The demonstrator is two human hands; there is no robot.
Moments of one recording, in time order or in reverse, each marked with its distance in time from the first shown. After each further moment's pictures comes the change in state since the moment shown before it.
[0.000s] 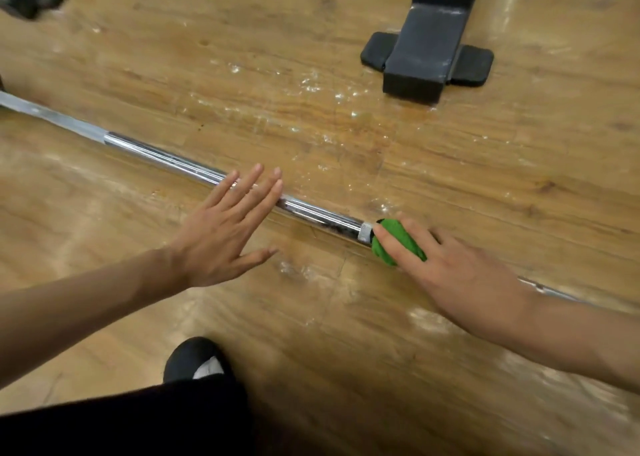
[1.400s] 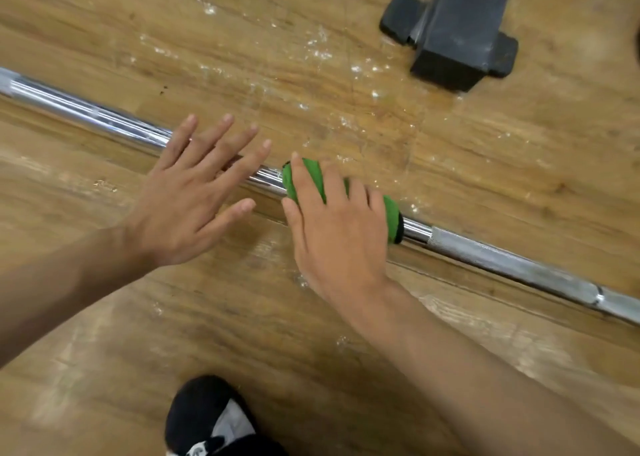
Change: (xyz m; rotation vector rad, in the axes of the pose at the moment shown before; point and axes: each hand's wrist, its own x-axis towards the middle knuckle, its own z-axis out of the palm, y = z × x) left_hand 0.005 -0.089 0.049 -0.243 0.259 -0.016; right_hand 0.186 -0.146 -0.005 0.050 0.212 0.522
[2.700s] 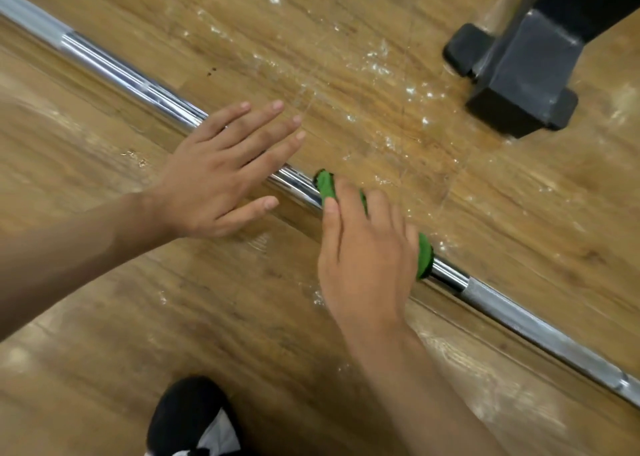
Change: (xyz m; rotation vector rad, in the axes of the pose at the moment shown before) left_hand 0.004 -0.027 0.013 0.054 0.101 0.035; right_hand 0.008 -0.013 0.006 0.176 0.040 0.154
